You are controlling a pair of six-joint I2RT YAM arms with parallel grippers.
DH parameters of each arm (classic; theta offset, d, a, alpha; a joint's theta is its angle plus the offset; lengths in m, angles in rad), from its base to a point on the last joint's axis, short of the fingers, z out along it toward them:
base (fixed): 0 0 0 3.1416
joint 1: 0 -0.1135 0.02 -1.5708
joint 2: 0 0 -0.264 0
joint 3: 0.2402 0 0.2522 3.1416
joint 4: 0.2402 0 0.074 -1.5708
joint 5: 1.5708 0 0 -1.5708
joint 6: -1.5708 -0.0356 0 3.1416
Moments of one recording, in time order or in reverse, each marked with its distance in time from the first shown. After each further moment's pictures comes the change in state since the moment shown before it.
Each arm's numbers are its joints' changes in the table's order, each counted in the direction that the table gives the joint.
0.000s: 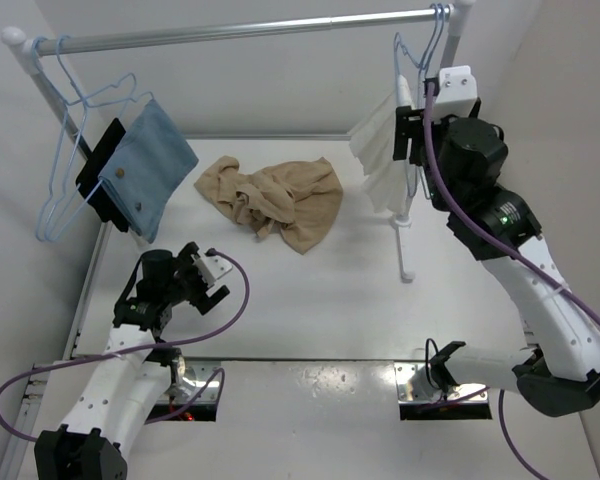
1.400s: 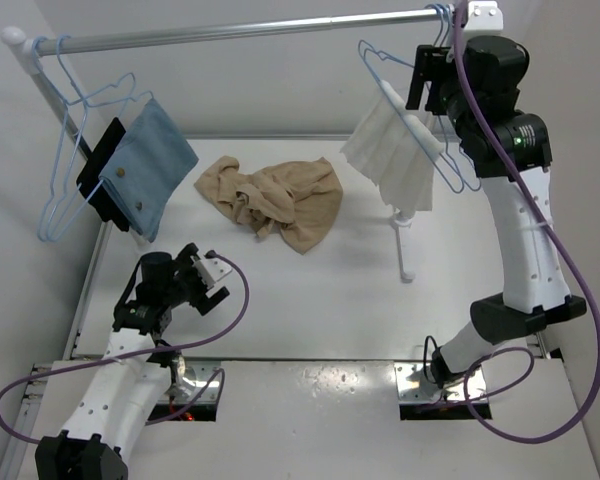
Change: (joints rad) left arm 0.000 0.037 -0.019 -0.008 0.000 -0.004; right arm 0.293 -0.407 0.669 0.426 -0.275 -0.179
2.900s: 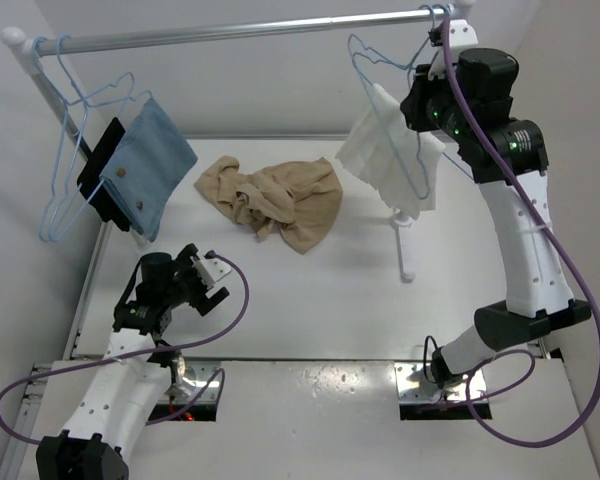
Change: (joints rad) left arm -0.006 0.000 -0.008 -0.001 0.000 0.000; right arm 0.008 0.045 -0.097 0.031 -0.297 -0.014
